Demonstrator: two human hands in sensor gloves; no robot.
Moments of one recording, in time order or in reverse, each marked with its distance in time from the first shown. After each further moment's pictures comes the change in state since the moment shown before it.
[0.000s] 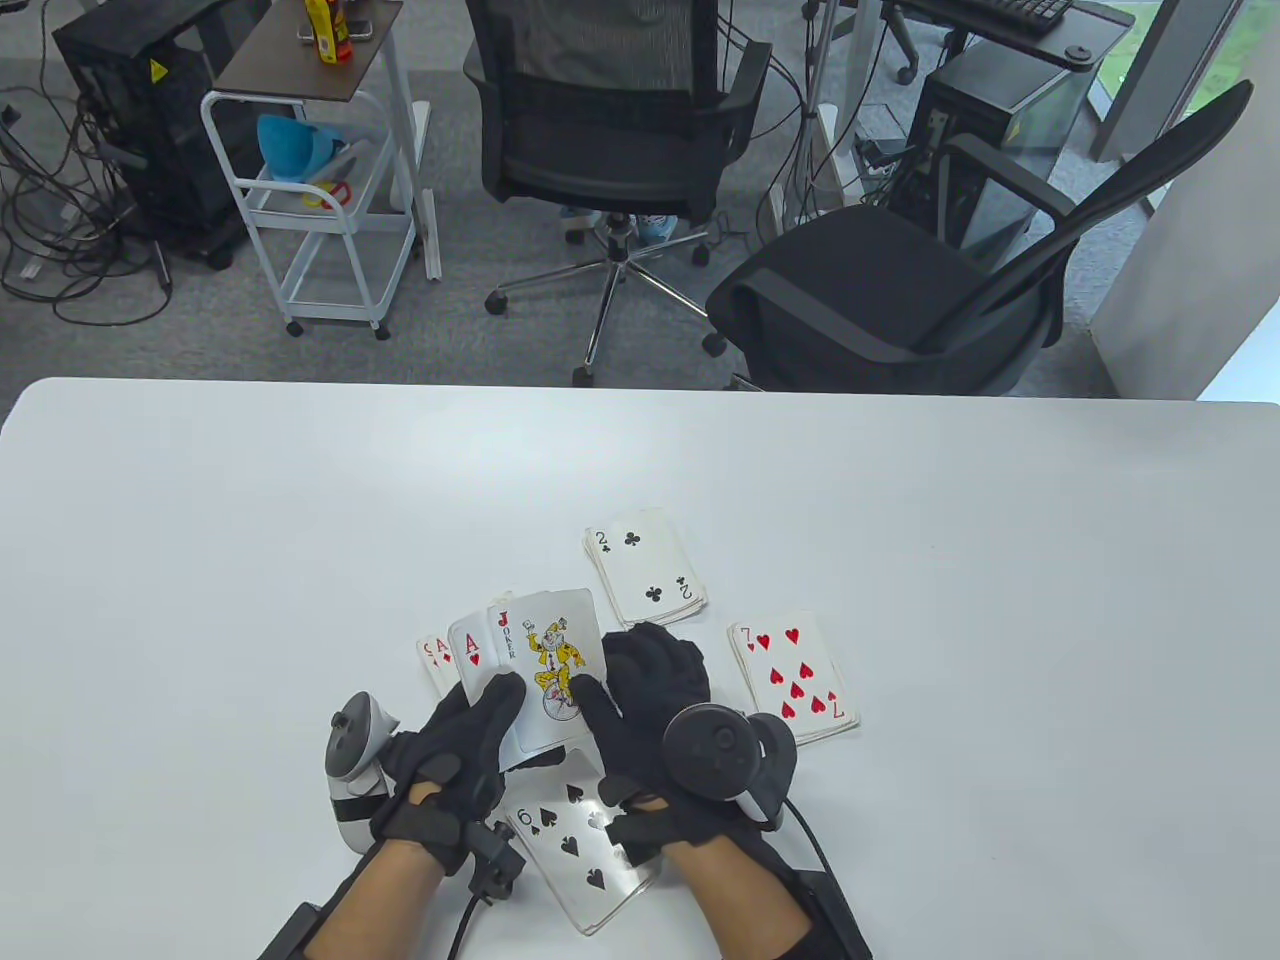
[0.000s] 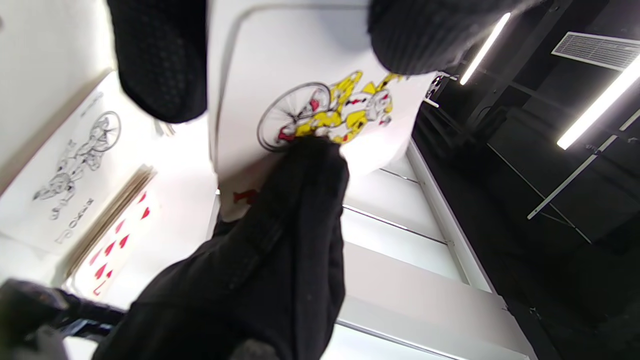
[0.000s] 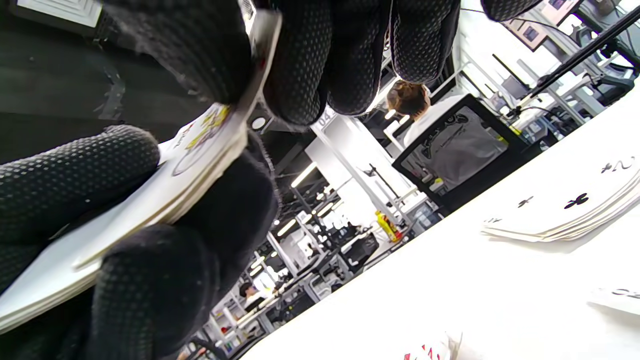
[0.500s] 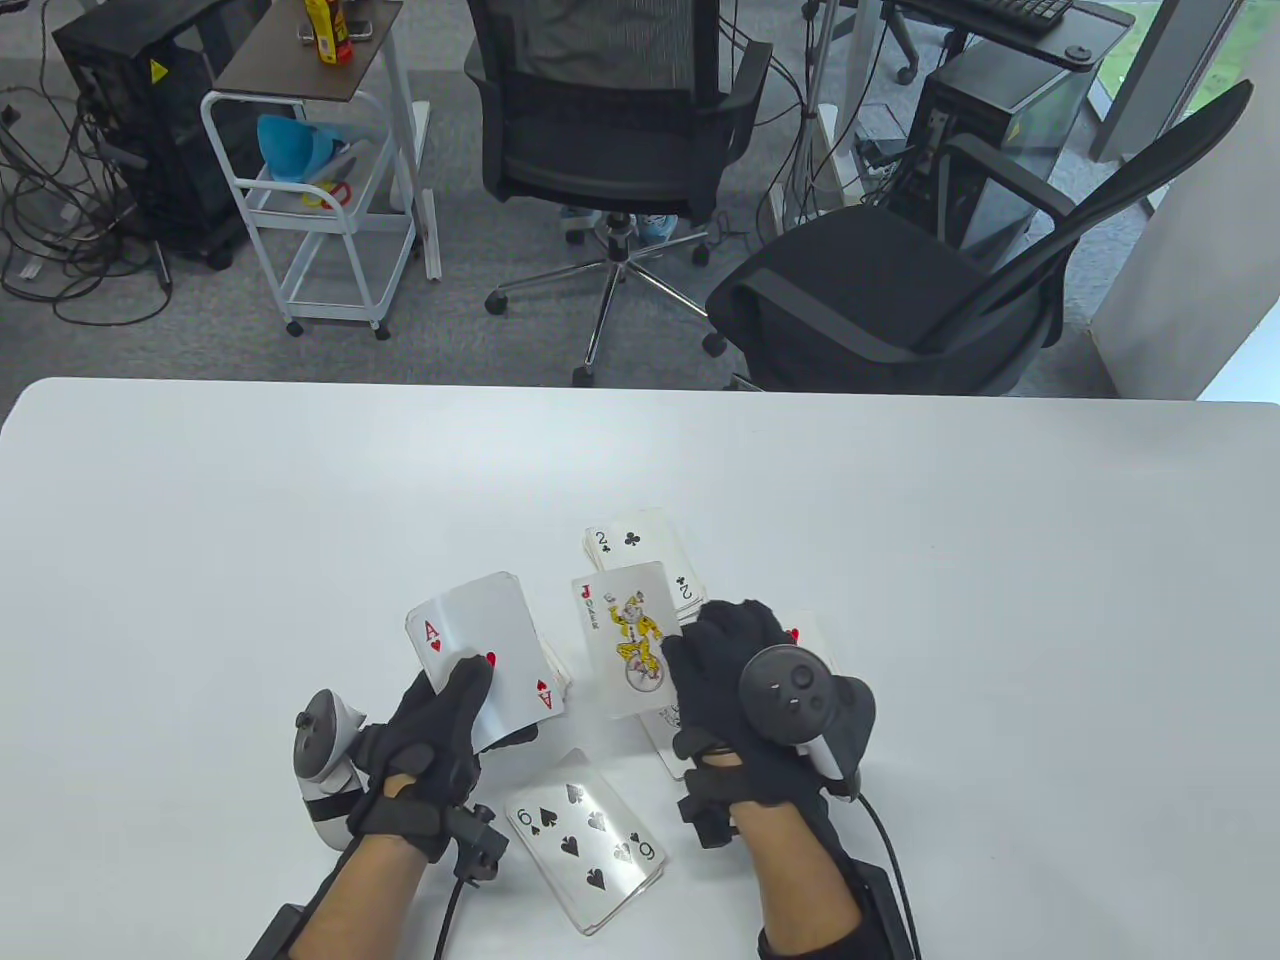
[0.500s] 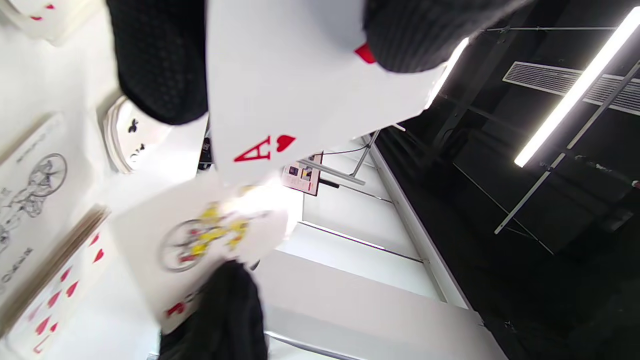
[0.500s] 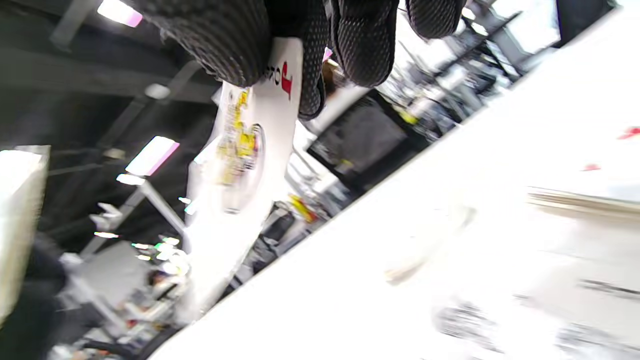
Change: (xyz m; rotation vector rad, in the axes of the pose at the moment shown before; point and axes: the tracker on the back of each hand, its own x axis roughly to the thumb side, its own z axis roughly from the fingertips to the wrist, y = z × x) left_hand 0.018 0.012 0.003 0.076 -0.084 -0.006; right_hand -0.049 -0.062 -0.015 0.125 0.351 0.086
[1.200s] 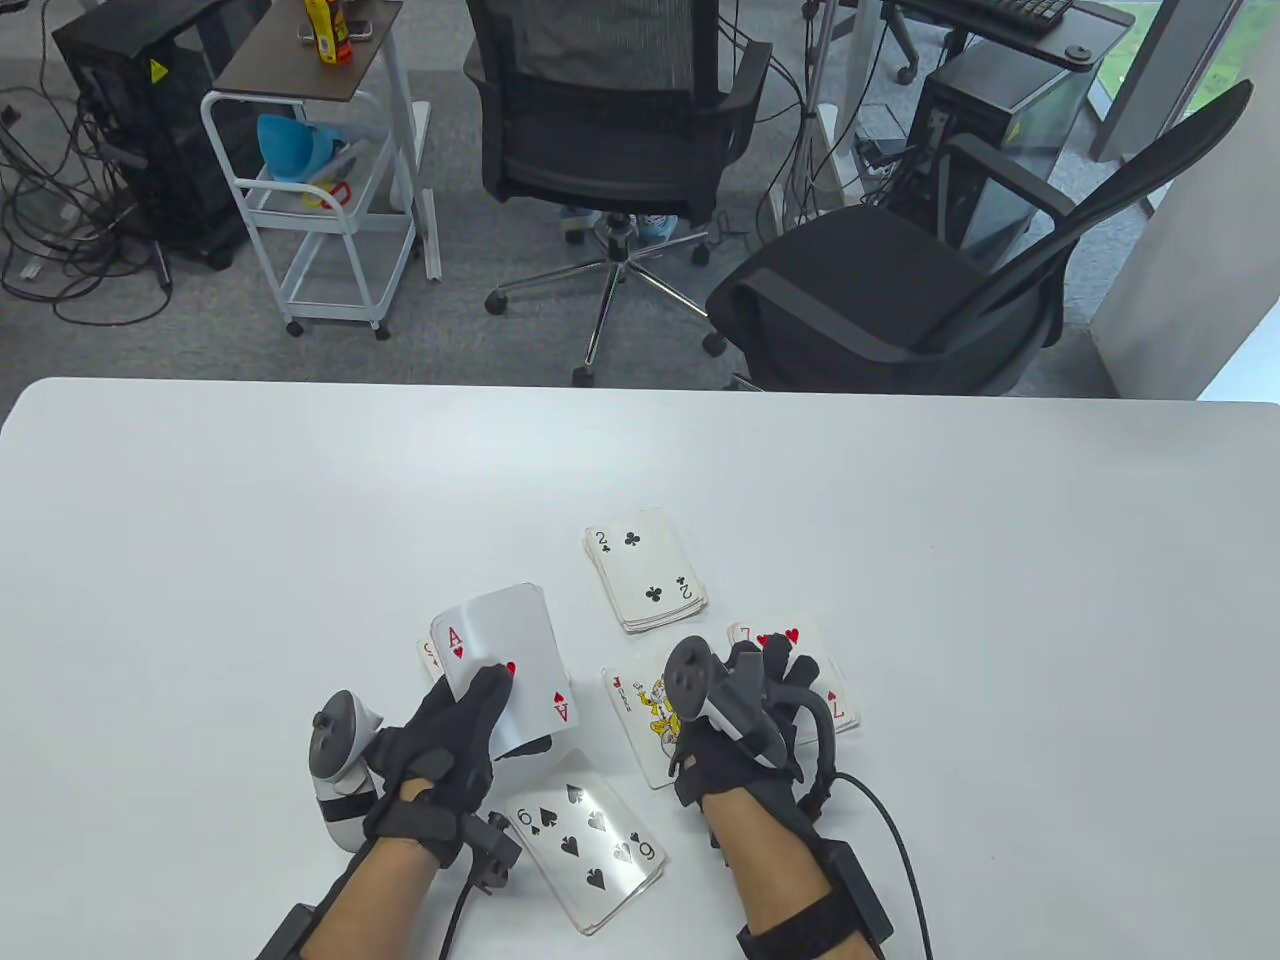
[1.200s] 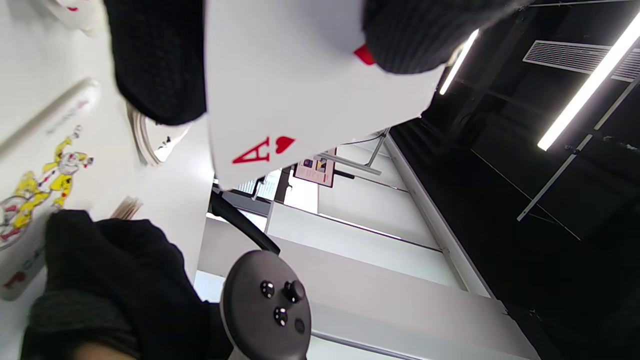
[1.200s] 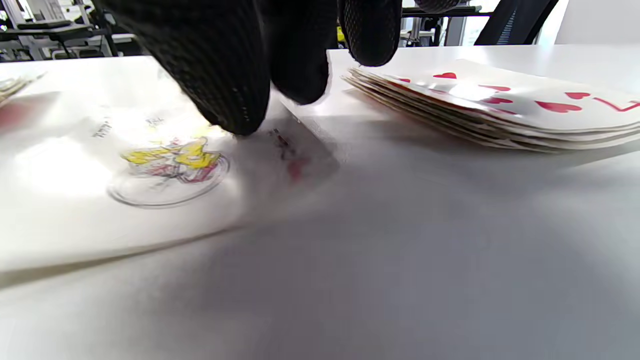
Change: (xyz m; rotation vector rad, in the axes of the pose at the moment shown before) left_hand -0.011 -0.006 -0.001 -0.027 0.040 -0.051; right_hand -0.005 0.072 -0.015 0.216 0.178 0.686
